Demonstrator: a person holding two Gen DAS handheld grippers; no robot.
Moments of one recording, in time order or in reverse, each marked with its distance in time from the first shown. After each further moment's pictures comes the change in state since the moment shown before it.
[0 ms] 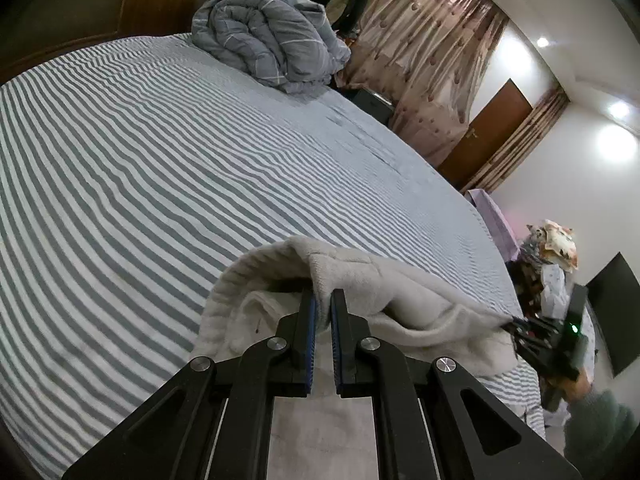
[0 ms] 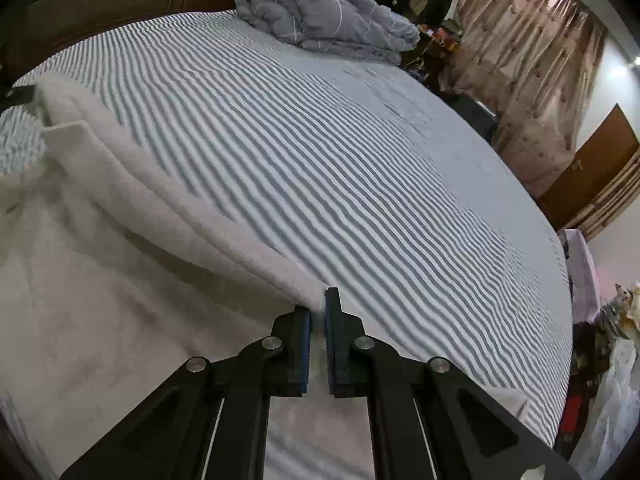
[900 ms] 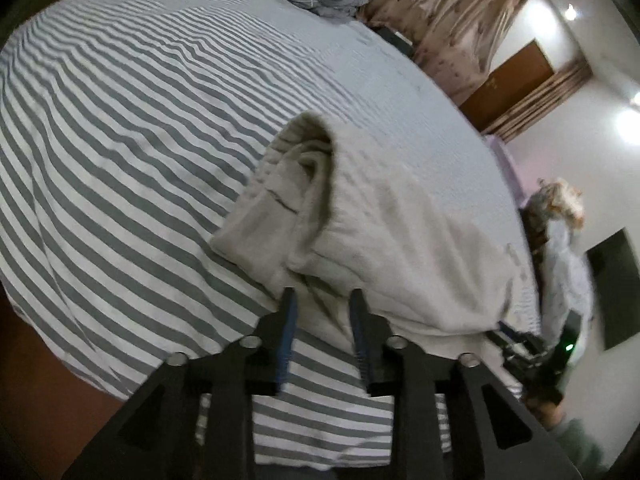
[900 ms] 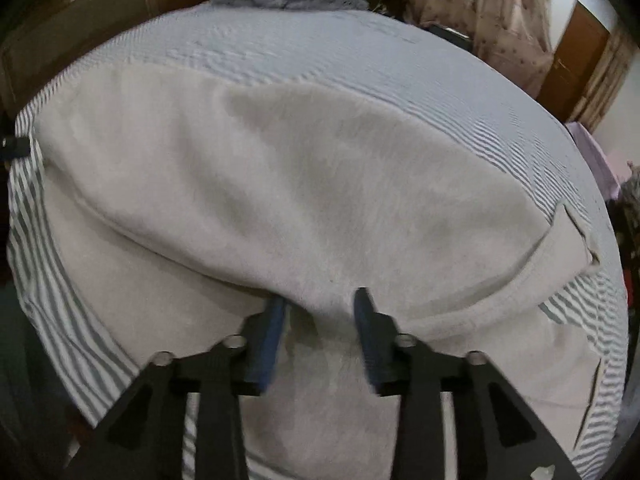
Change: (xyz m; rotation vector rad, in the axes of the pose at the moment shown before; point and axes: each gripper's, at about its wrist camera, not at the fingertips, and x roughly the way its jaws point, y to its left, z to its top) left arm -0.075 0.032 -0.122 -0.080 0.248 0.014; right arm -0.037 0.106 -0.137 0.319 0.088 0.089
